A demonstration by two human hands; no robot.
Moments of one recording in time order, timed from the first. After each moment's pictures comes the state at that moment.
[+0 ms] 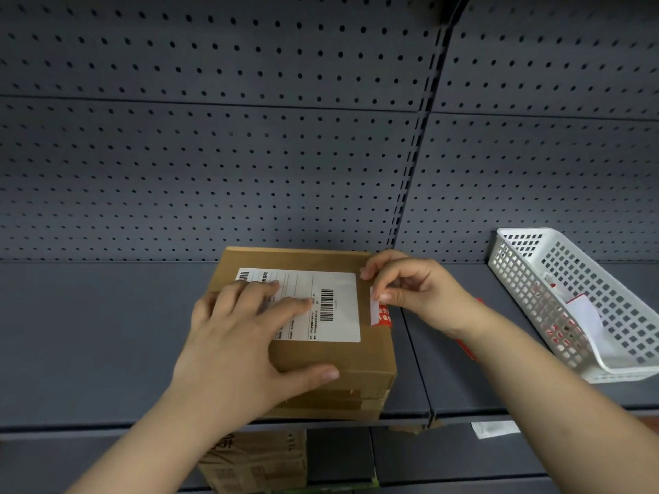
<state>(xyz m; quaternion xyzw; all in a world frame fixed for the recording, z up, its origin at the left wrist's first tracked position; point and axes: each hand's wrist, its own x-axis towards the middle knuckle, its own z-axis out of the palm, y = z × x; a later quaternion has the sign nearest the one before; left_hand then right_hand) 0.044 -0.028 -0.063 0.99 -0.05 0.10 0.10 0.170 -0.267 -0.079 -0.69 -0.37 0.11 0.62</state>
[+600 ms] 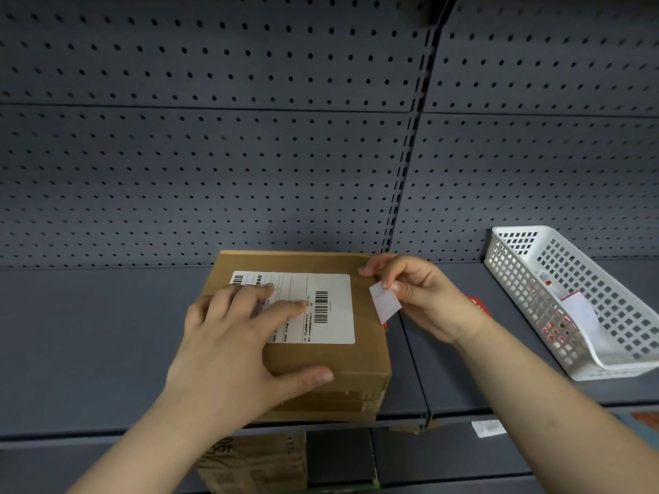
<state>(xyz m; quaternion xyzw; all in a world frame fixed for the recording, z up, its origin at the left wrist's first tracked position) 0.044 -0.028 -0.063 0.99 -0.05 0.11 0.10 0.175 -0.272 -0.093 -0.56 -0.32 0.15 0.75</state>
